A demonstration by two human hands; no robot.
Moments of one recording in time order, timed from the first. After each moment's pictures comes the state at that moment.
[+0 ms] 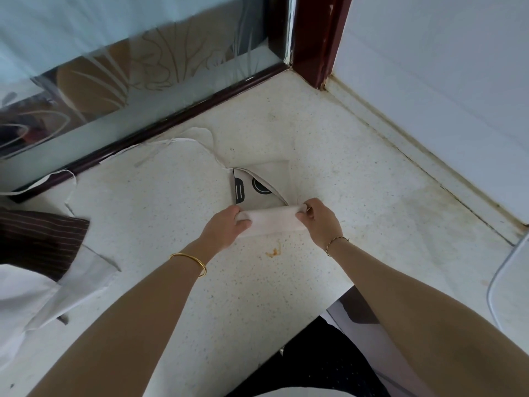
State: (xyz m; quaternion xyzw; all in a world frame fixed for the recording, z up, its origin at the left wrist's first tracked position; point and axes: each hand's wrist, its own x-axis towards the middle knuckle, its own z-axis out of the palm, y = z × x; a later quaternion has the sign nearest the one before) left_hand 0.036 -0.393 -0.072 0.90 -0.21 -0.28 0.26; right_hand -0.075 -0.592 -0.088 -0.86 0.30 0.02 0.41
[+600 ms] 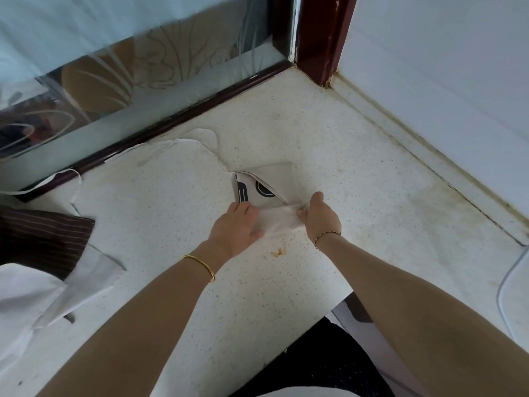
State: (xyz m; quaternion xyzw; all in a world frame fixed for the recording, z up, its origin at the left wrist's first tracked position) left_hand 0.028 -0.395 -0.070 0.89 -0.43 -0.13 0.03; right_hand -0.057 -0.578 -0.081 -0.89 0.35 0.06 0.28
